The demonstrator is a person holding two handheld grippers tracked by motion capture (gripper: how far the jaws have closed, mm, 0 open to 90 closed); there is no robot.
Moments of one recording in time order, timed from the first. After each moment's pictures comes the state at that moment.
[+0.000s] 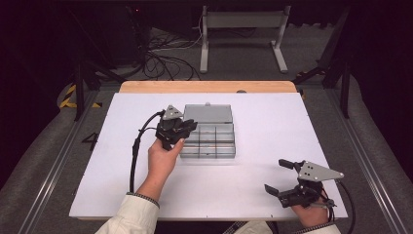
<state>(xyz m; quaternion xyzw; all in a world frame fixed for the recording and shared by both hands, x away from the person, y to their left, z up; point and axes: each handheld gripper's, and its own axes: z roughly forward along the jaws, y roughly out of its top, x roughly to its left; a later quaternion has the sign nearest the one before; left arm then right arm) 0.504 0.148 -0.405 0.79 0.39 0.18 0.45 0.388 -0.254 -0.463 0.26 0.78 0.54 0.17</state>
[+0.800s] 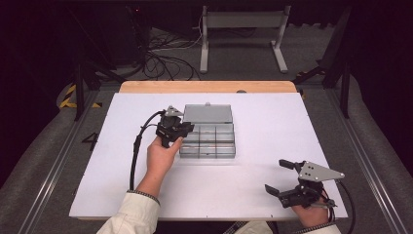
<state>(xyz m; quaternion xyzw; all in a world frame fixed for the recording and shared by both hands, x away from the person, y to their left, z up) 0.528 0.156 -0.428 0.80 0.41 0.14 0.41 0.388 -0.255 -0.463 0.26 0.78 0.54 0.16</state>
